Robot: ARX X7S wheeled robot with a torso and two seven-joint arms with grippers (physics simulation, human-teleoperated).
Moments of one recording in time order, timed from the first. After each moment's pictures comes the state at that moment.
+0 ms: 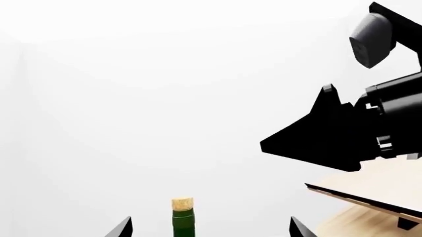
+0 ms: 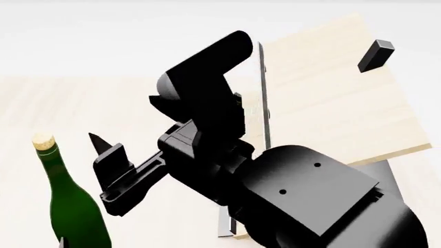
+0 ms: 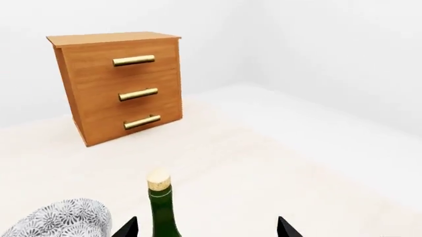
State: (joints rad) left arm 0.27 -0.38 0.36 0.57 0.08 0.26 -0.49; right arm 0.97 0.21 -0.27 -0.33 0.81 1.21 -0.16
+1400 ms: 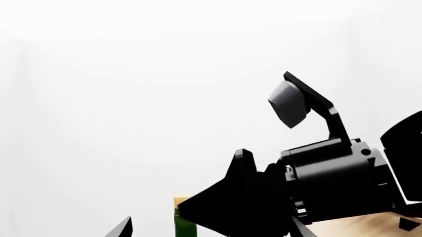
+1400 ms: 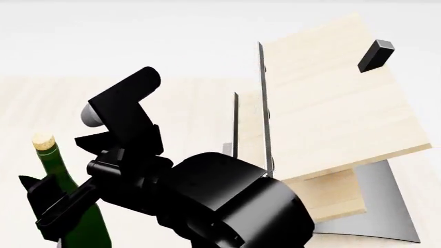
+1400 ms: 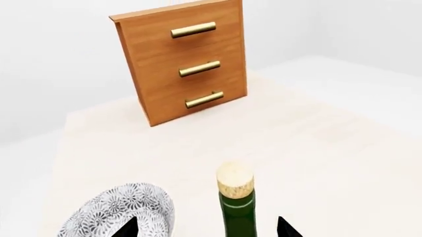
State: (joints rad) left arm 0.26 -0.40 0.37 0.55 0.06 0.28 -0.51; right arm 0.99 0.05 -0.54 0.05 0.76 0.95 -0.31
